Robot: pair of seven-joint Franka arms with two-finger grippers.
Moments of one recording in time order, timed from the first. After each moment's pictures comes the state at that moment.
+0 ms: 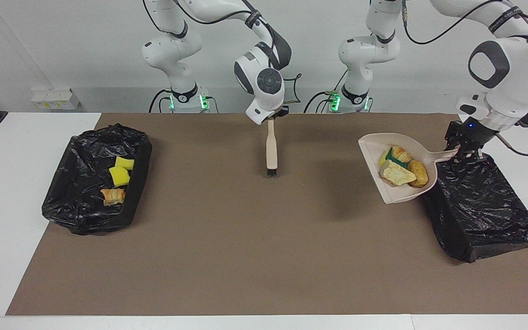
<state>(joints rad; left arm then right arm) 0.10 0.08 0.06 -1.73 -0.04 1.77 1.69 0.66 0.11 0.12 -2.12 0.38 1.89 0.61</state>
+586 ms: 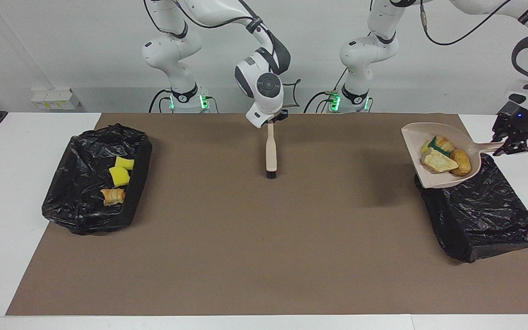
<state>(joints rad) 0.29 0.16 0.06 -1.58 0.08 1.73 1.99 0.67 0.11 0.12 -2.16 0.38 1.95 0.60</state>
